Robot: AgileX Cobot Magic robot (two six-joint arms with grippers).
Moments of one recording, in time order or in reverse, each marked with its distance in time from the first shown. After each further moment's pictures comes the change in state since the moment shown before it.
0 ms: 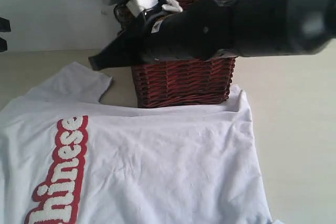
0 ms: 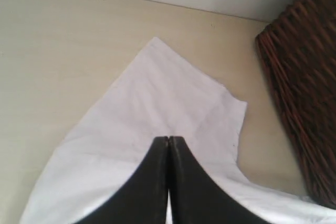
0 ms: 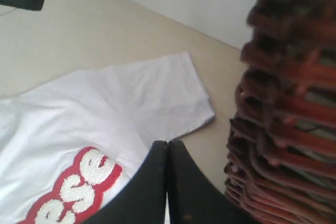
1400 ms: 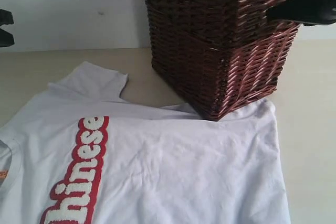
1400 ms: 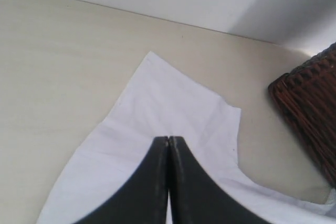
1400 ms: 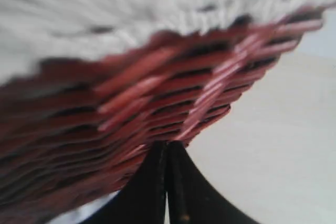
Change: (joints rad) left arm 0.000 0.000 0.003 -0.169 0.025 0.105; right arm -0.552 -0.338 0.145 -0.726 0.399 0.612
